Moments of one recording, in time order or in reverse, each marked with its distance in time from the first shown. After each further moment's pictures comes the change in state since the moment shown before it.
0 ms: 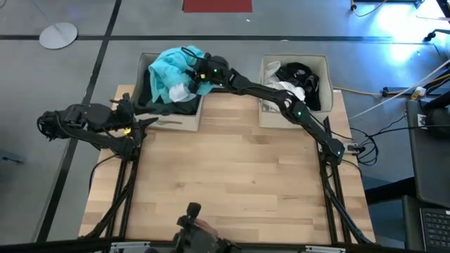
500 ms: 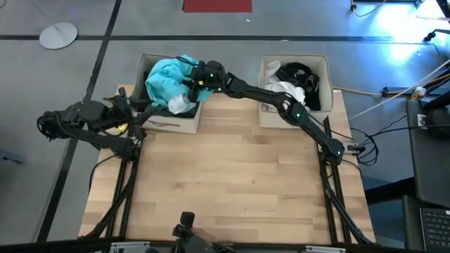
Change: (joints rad) left arm 0.000 0.000 0.000 0.172 -0.082 0.131; right arm 0.032 0.024 0.003 -0.077 -0.139 0.012
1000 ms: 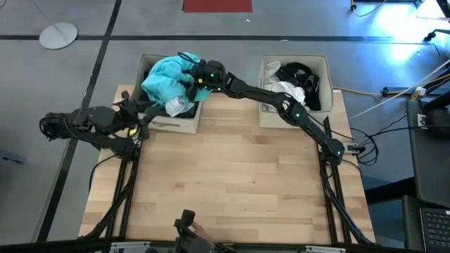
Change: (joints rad) left arm 0.002 -0.009 -0.099 -0.004 -0.129 0.017; right arm -0.001 0.002 0.008 0.059 0.041 0.084
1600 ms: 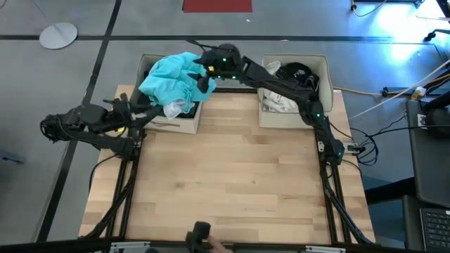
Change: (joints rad) left arm 0.000 -0.116 -0.011 -0.003 0.167 -0.121; right arm 0.012 -0.286 0.001 -0.419 0.042 -0.049
